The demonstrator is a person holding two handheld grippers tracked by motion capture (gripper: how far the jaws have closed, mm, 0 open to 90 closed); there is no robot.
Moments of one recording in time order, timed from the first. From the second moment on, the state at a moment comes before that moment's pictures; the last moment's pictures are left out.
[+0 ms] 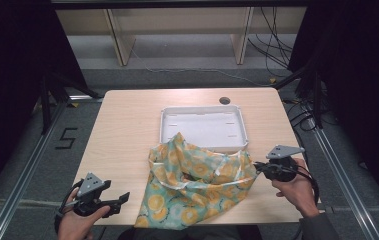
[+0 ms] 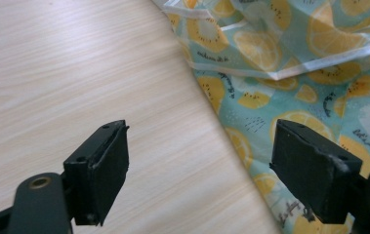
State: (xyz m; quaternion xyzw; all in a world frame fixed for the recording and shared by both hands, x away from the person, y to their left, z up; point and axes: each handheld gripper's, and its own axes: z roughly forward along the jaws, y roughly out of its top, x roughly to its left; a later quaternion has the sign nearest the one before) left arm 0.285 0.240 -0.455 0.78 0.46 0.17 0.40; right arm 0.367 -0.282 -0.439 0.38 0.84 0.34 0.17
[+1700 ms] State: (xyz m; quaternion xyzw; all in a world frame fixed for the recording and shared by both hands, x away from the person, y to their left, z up) left arm 0.321 0.166 -0.490 0.91 0.31 0.16 0.24; right arm 0.387 -0.200 -0.430 0.24 0.90 0.33 0.13
